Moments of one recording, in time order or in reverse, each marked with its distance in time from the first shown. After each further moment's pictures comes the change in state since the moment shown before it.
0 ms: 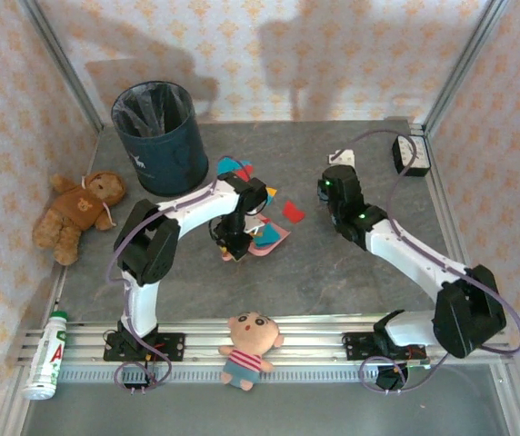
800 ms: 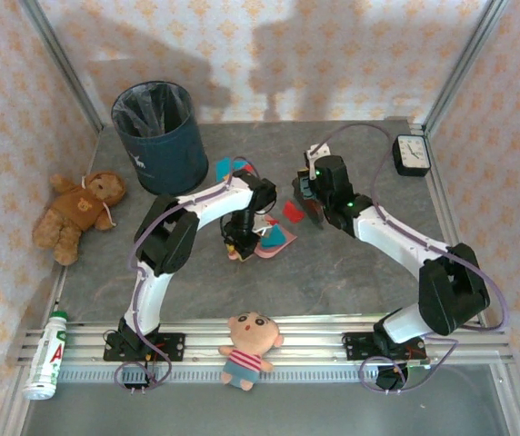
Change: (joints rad) left arm -0.013 0.155 0.155 -0.084 0.017 0.039; right arm 0.000 0.135 0.096 0.046 -0.315 -0.077
